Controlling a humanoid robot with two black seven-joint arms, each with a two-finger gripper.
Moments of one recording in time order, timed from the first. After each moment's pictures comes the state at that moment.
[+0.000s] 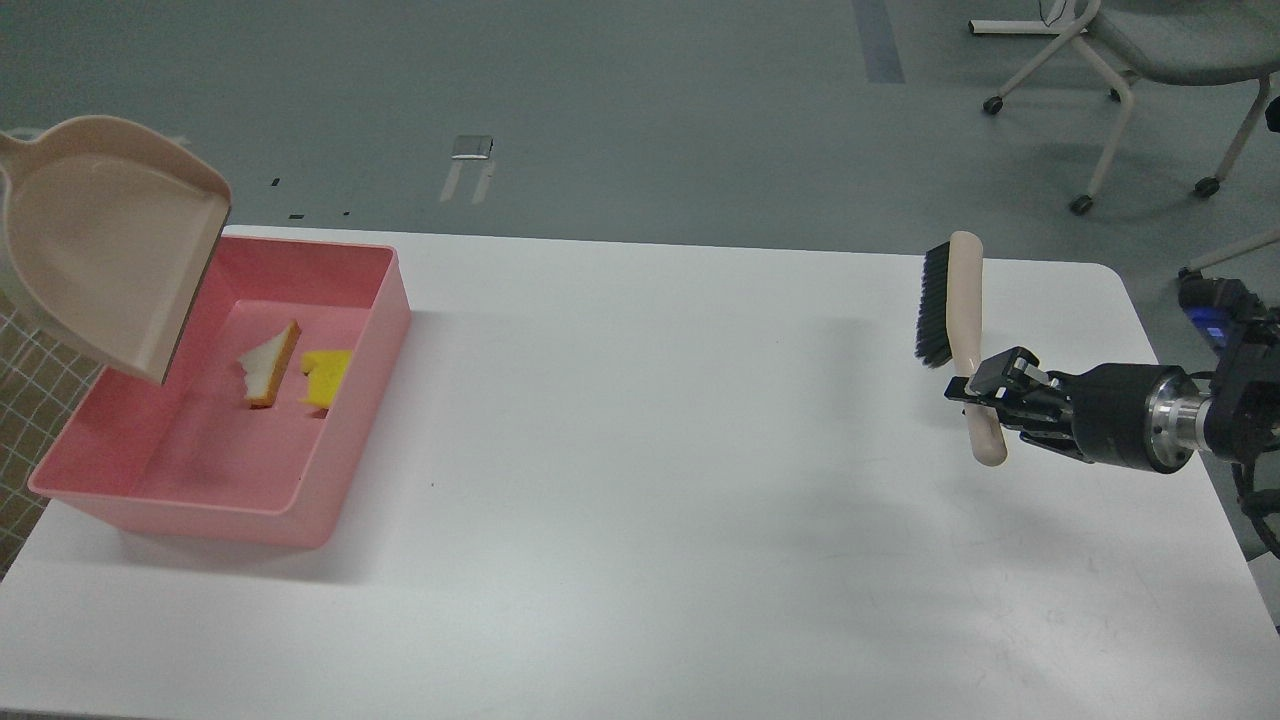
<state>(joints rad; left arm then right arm) -0.51 1.34 -0.74 -1.06 1.10 0.00 -0.49 0.57 -0.86 0.73 1.49 -0.84 0.49 -0.33</state>
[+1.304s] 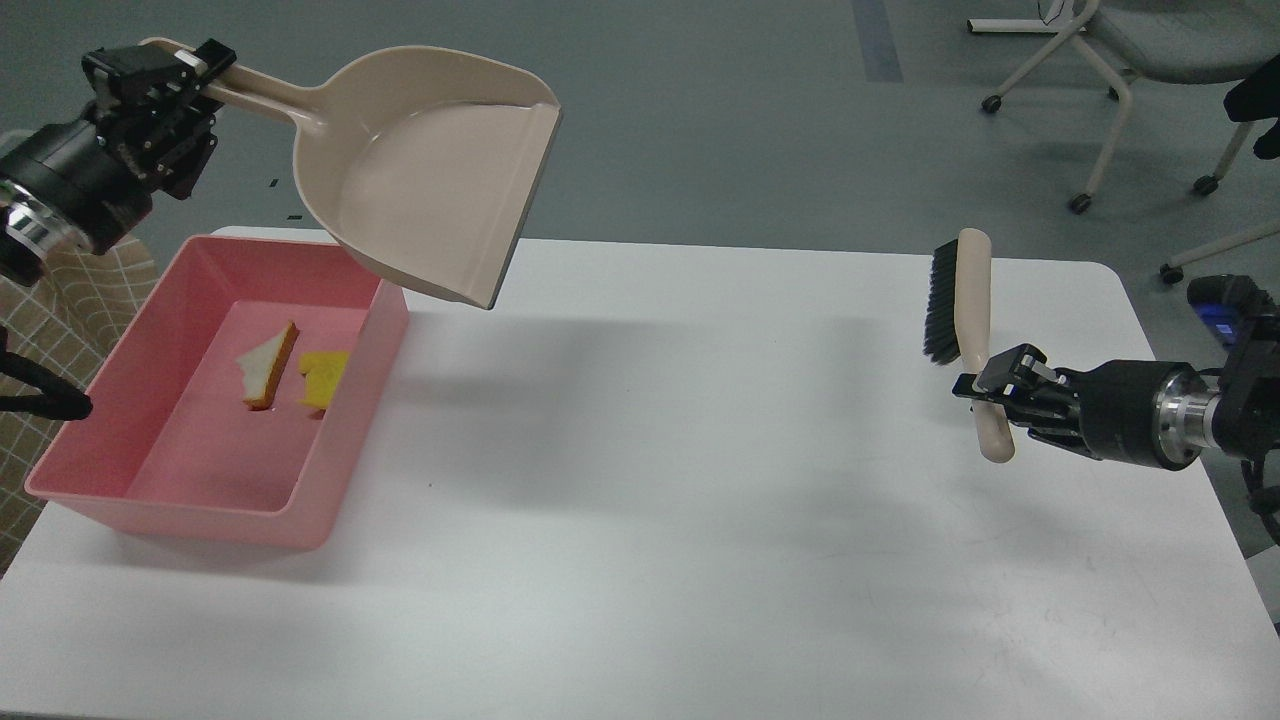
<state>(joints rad) -0.64 0.89 -0.74 -1.08 0.59 -0.27 -0.49 0.58 -0.87 0.73 1.48 -0.84 0.49 -0.34</state>
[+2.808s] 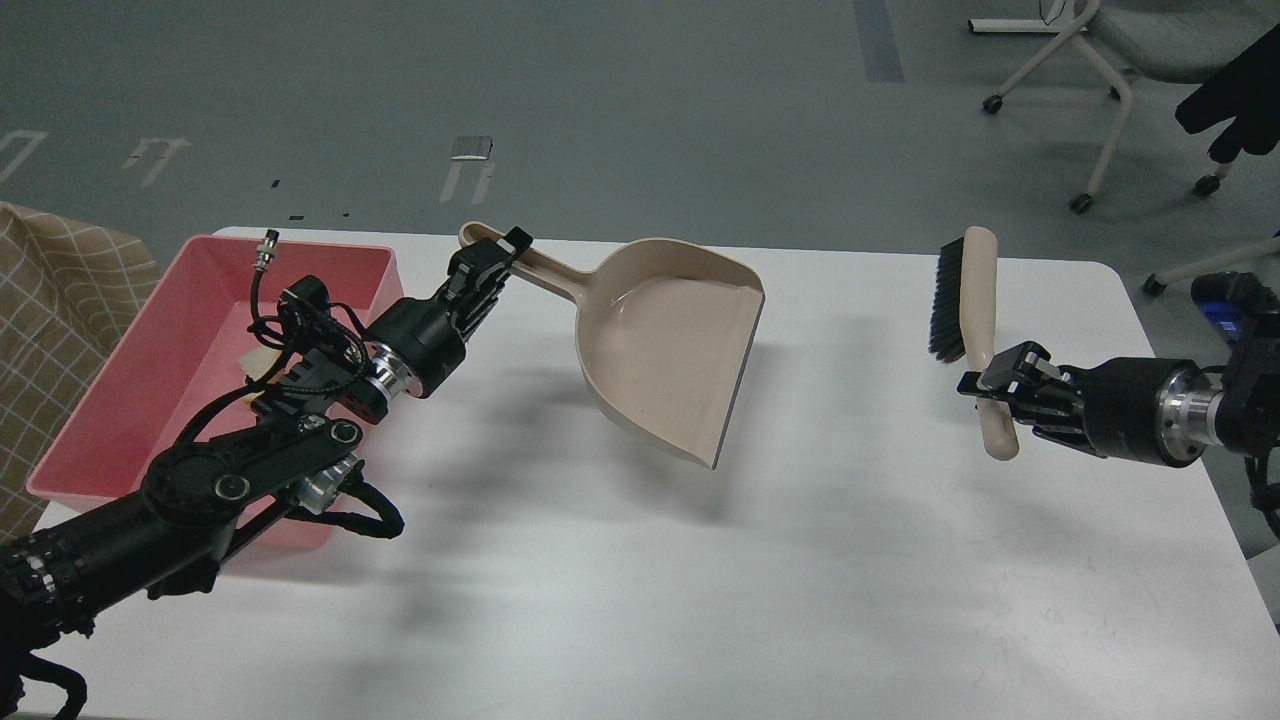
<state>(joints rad) -0.63 0.42 -0.45 -1.03 0.78 0.15 -0.49 0.58 -0.87 0.72 1.47 -0.84 0.49 -0.34</state>
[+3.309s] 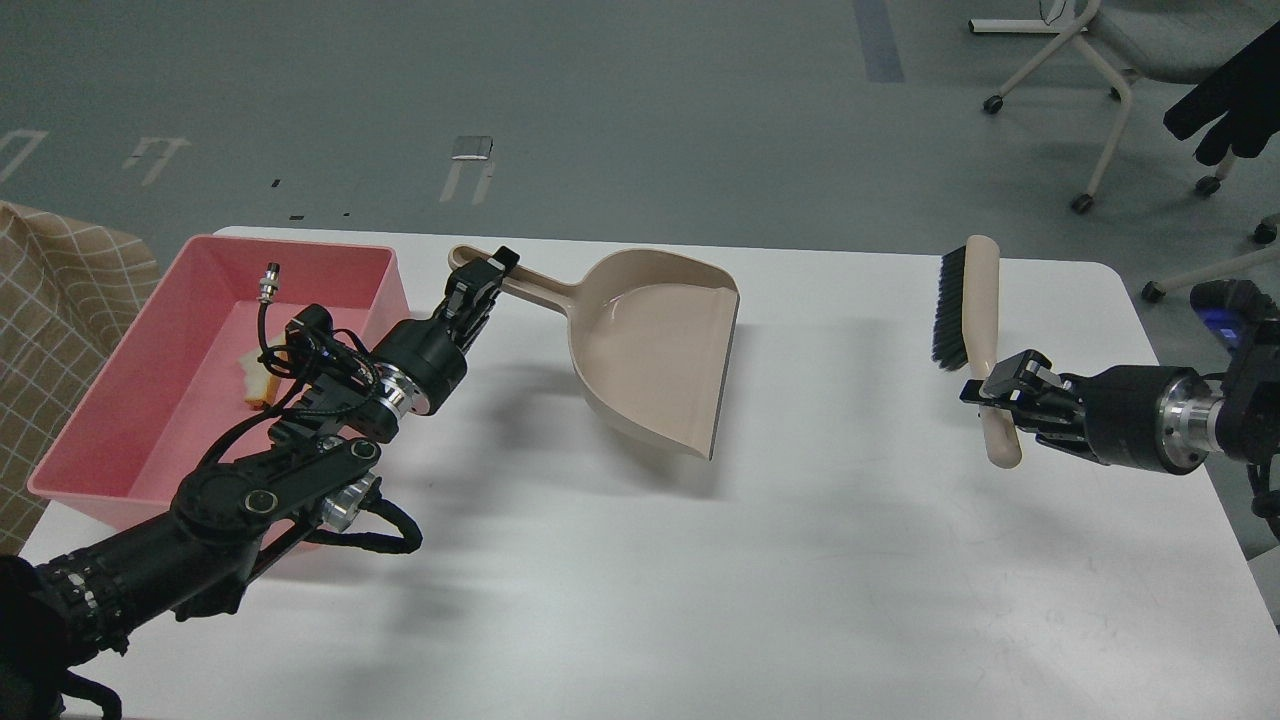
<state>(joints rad) -0.59 0.35 -0.47 -0.94 0.76 0.22 -0.49 0.57 -0.88 0.72 1.47 -0.85 0.49 -0.34</state>
